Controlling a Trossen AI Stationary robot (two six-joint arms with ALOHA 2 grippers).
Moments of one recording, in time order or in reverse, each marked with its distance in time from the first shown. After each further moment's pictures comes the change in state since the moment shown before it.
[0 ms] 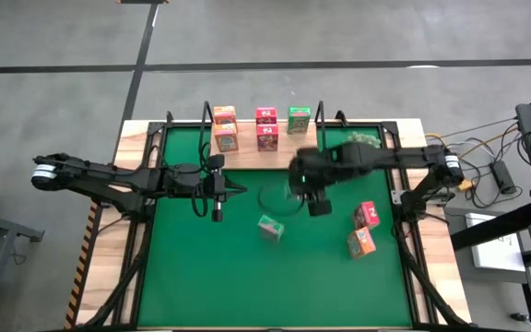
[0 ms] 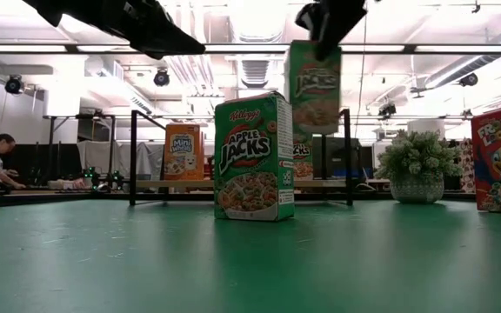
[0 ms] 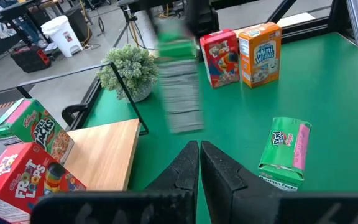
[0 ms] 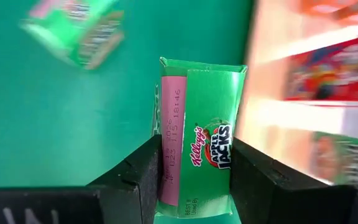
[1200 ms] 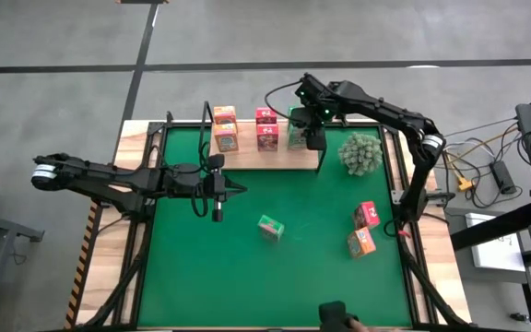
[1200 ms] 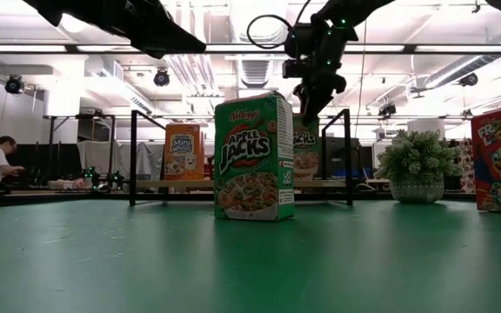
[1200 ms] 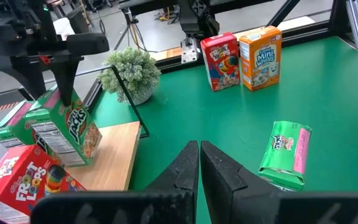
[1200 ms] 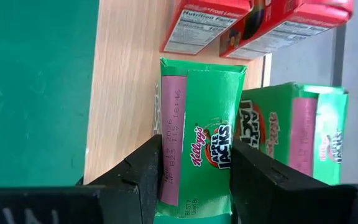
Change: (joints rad) left arm 0.000 0.000 0.000 0.011 0.000 -0.003; right arm -0.608 0.161 0.019 0.170 -0.245 -0.463
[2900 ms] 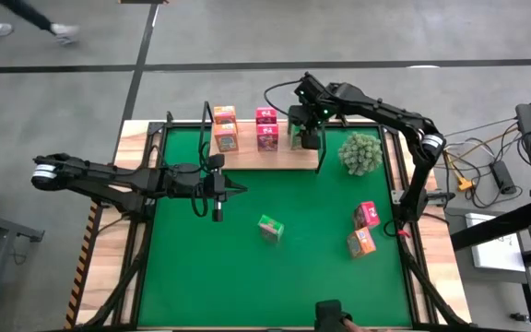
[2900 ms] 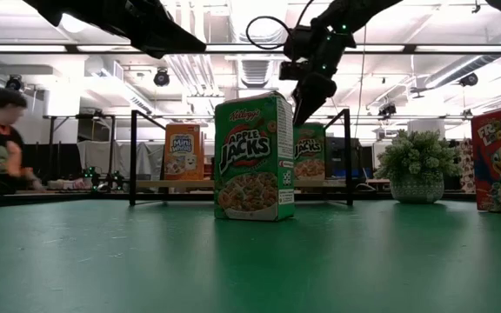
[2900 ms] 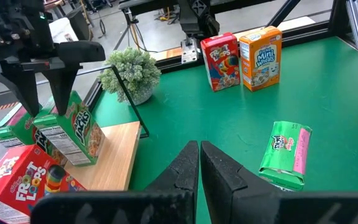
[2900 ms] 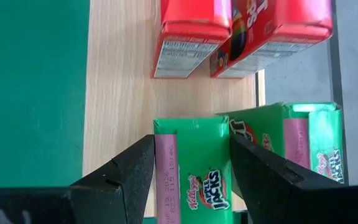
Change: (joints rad) left arm 0.000 0.000 0.000 0.000 0.000 -0.001; right arm -0.005 0.000 -0.043 0.118 -0.045 0.084
